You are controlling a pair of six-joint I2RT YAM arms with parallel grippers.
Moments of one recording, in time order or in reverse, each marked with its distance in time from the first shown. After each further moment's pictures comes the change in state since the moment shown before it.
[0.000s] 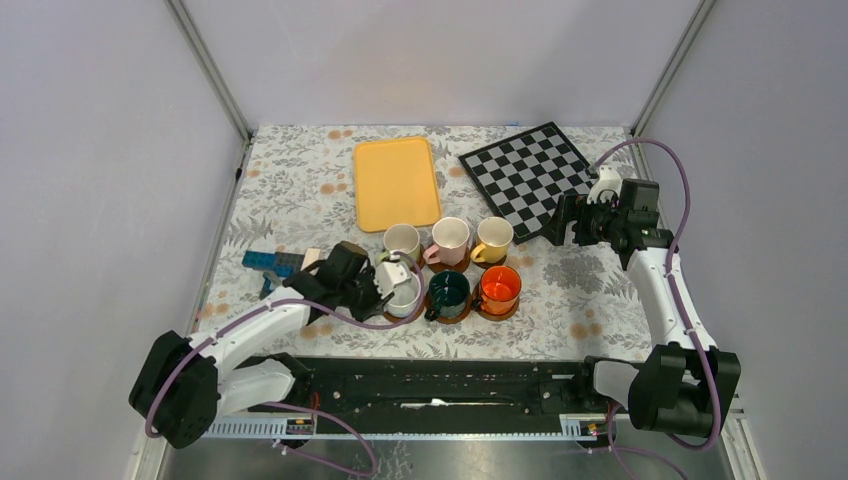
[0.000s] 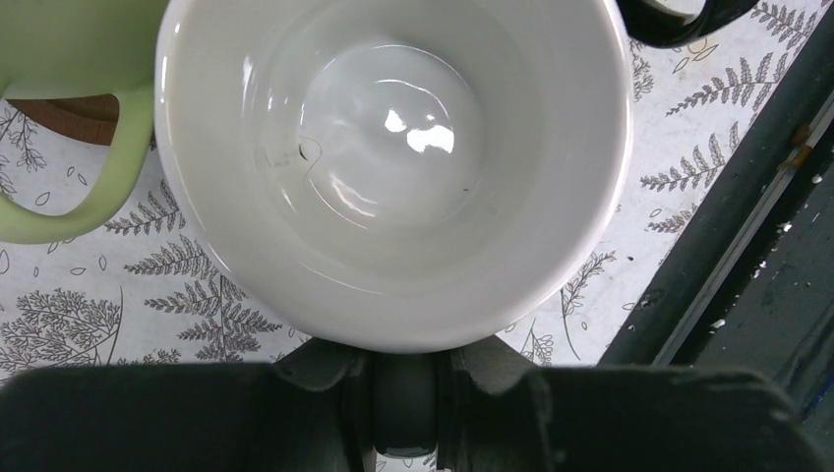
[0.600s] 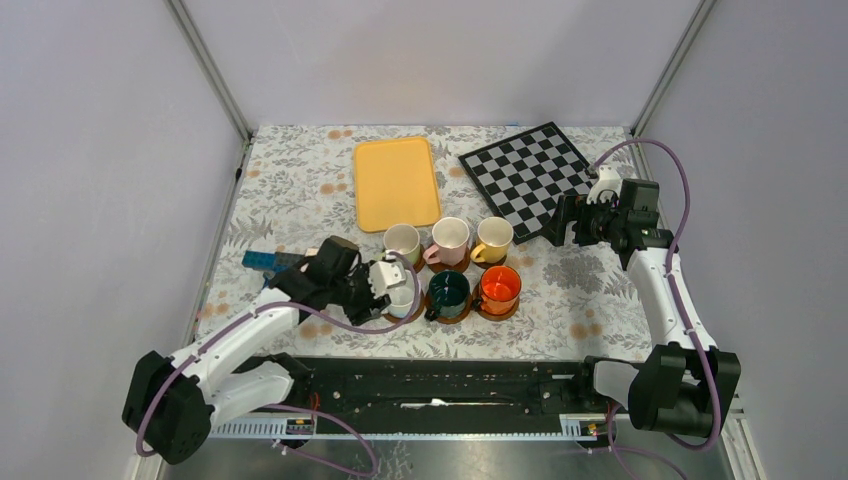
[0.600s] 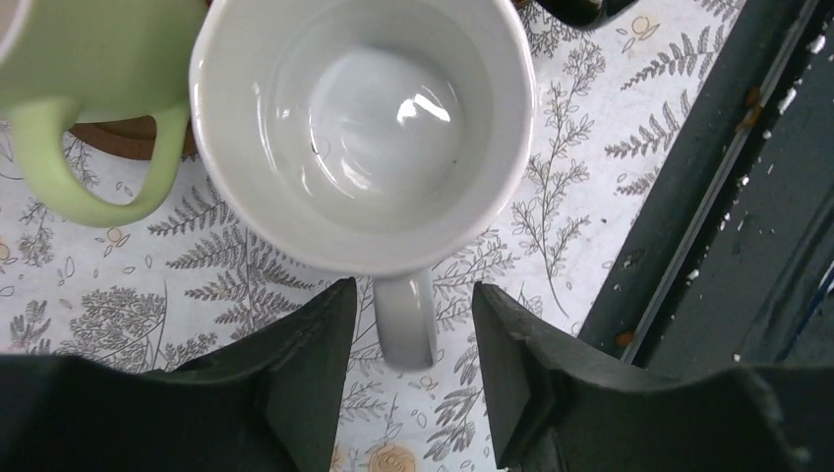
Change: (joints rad) left arm 0.007 -0.077 0.057 -0.126 0.032 0.085; right arm 0.000 0.000 0.000 0.000 0.000 -0.011
